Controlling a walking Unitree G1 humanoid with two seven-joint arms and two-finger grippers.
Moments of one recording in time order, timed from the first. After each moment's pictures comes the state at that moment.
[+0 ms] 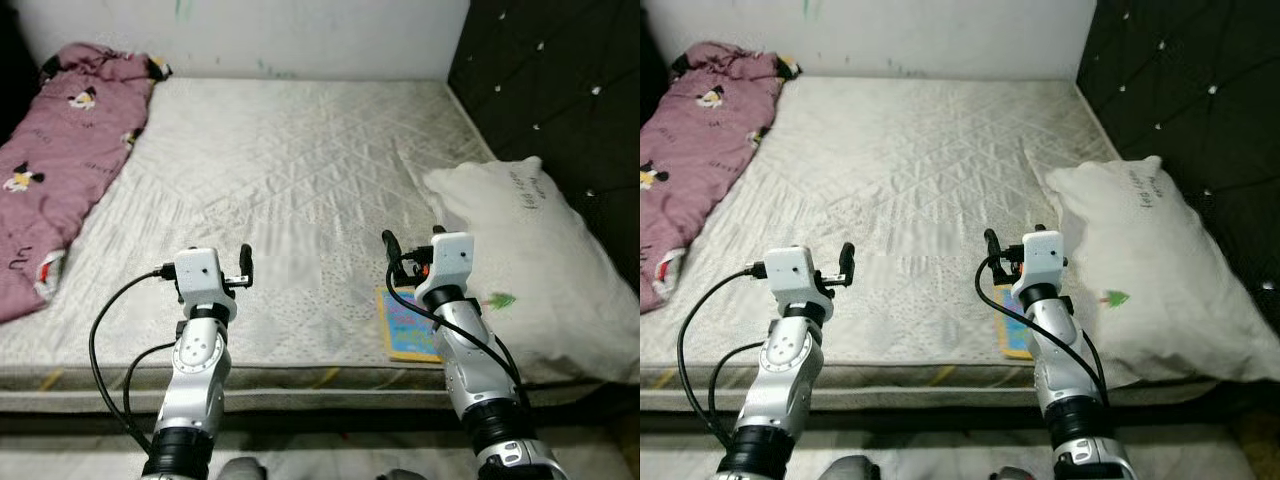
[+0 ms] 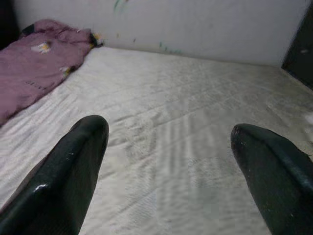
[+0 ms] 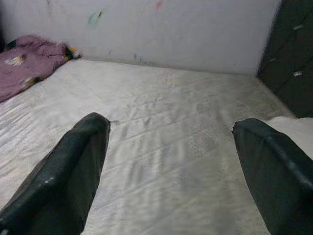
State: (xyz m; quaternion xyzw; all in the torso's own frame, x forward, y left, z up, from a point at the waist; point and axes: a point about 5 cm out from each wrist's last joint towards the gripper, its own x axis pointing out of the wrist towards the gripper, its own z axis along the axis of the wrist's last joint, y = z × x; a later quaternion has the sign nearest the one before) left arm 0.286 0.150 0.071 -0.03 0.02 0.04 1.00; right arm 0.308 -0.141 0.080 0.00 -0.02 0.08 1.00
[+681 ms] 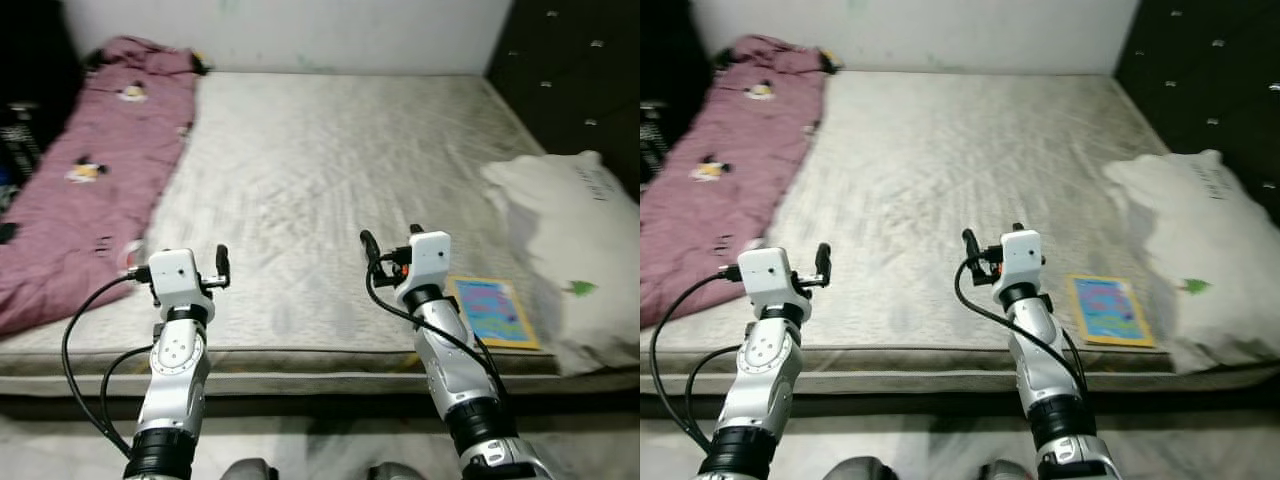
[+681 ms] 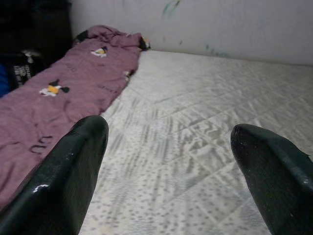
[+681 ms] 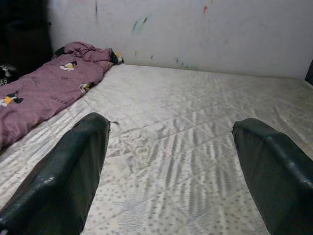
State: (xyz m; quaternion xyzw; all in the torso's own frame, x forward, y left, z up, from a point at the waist) left arm 0.284 0.164 0.070 -0.03 0.02 0.07 1.00; right arm 0.310 -0.127 0.085 0.00 -0.03 0.10 0.99
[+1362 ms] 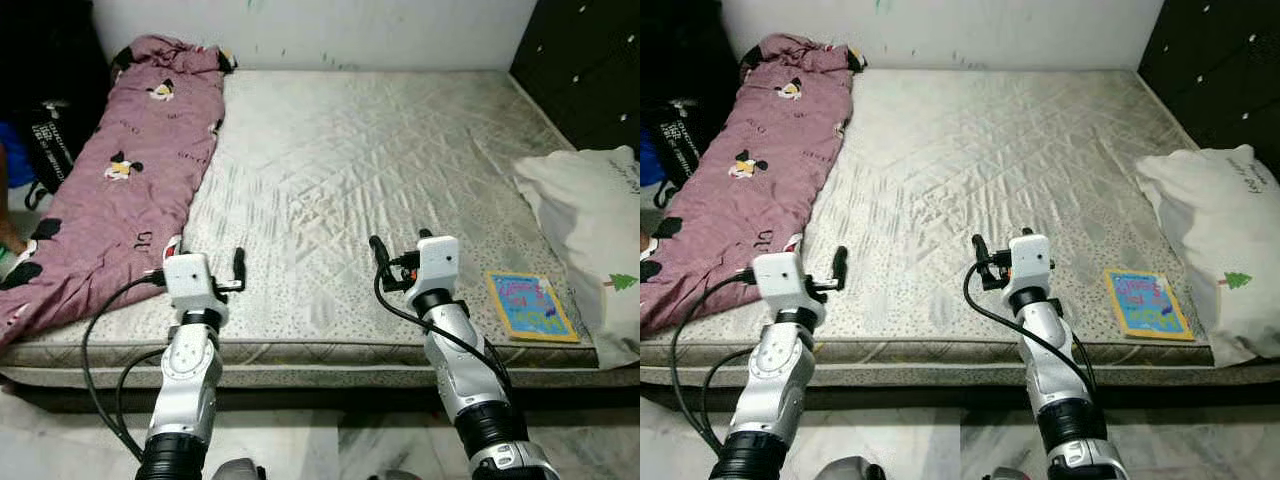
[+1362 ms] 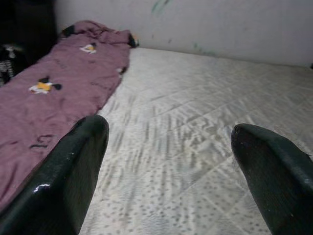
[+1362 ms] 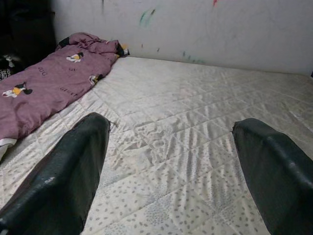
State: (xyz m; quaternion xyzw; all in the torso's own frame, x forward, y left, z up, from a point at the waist) left arm 0.281 0.151 0.068 -0.05 0.01 0.02 1.00; right arm 0.307 -0.137 0.078 -0.02 -0.01 0.09 1.00
